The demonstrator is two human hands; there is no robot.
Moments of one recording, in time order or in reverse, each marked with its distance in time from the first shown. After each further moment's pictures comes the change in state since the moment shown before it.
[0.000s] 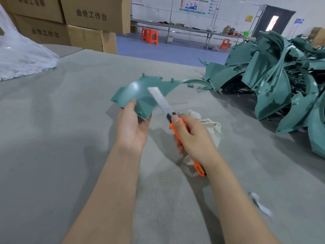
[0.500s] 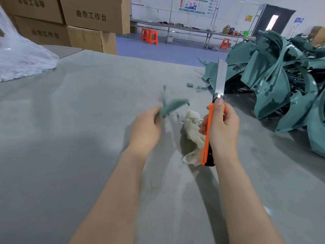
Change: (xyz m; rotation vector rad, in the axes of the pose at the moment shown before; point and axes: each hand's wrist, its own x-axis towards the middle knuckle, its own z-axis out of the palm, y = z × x) left_hand 0.004 -0.028 -0.016 1.540 -0.297 0.751; right_hand 0.004 -0.003 -0.031 0.225 0.527 0.107
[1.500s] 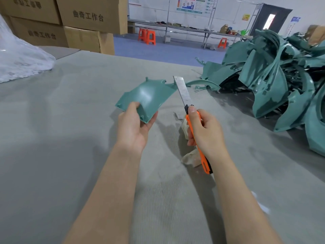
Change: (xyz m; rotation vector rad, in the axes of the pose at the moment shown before) left_hand 0.006 0.025 -0.029 -1.479 0.257 -0.786; right_hand -0.001 0.013 0.008 -0.206 -0.277 -0.004
